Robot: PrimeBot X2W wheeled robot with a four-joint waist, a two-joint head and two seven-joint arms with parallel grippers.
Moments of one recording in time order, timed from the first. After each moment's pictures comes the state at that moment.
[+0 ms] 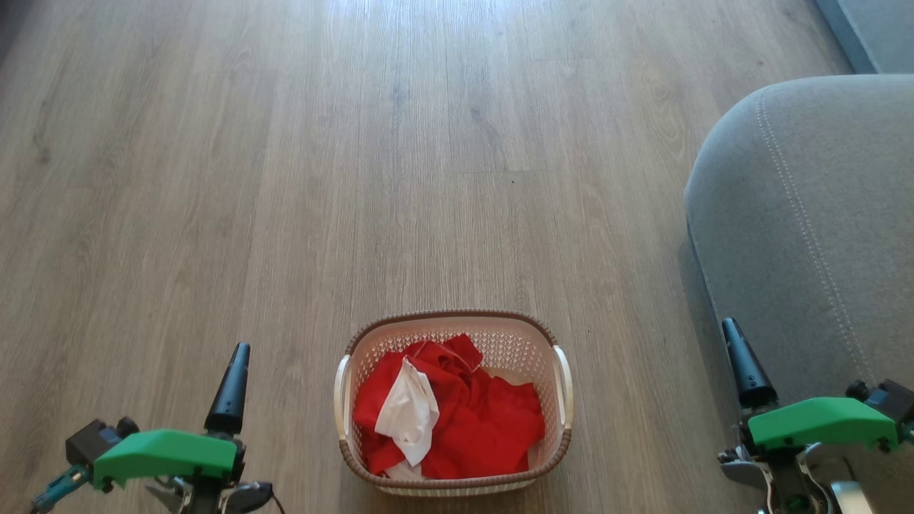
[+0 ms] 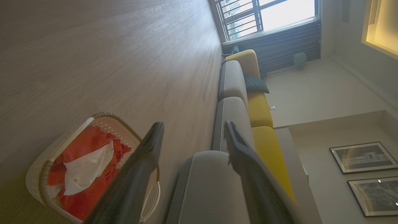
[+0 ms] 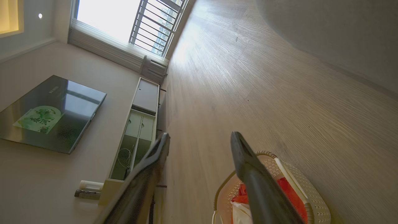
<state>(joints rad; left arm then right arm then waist) -0.03 0.04 0.03 0.32 -1.26 -0.11 0.01 -0.03 -0.04 -0.08 0.32 1.13 0.13 0.02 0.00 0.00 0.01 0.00</state>
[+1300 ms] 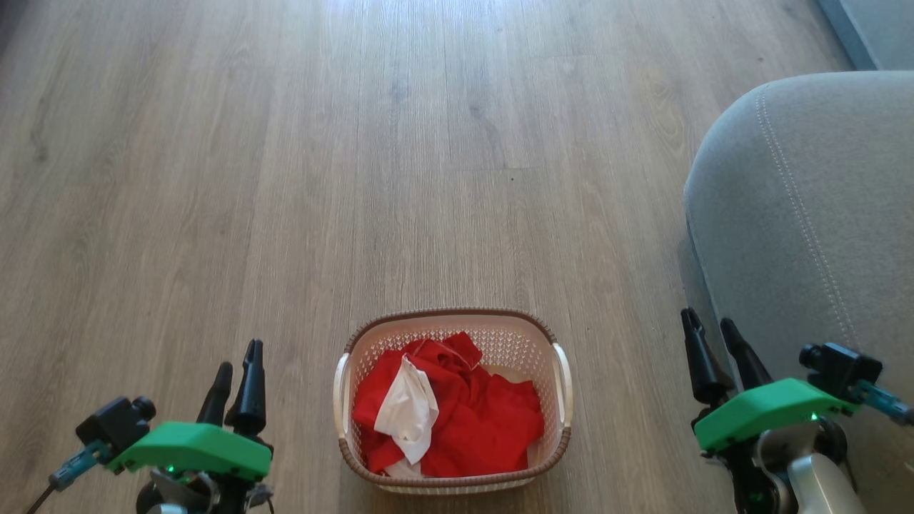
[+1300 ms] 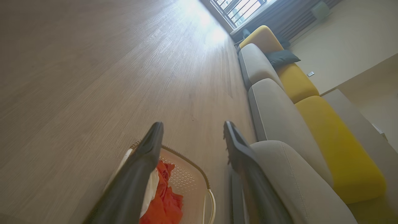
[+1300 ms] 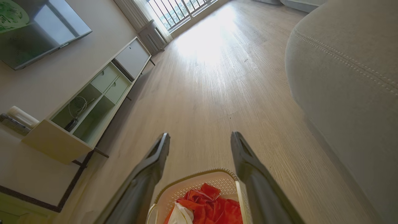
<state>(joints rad) -0.03 0.04 0.00 0.31 -0.86 -0.09 -0.09 -0.06 -0.06 0.01 0.32 0.65 0.13 -0.09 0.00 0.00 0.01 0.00</state>
